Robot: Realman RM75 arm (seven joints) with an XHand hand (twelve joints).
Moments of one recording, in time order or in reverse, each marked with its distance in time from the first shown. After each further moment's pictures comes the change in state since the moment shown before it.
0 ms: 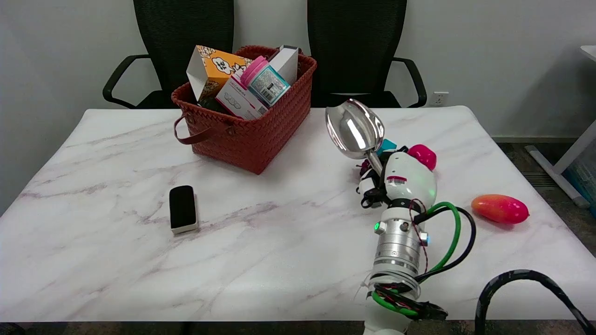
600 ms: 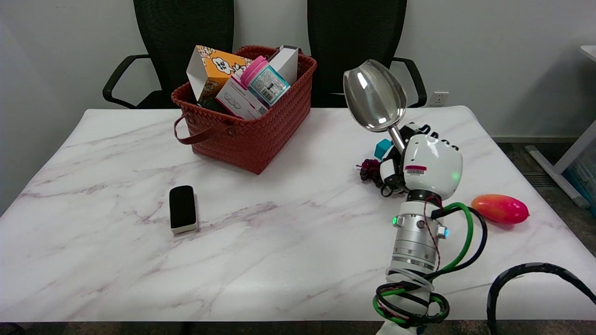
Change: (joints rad) arm -0.001 0.110 0.060 -0.177 -0.229 -0.002 0.165
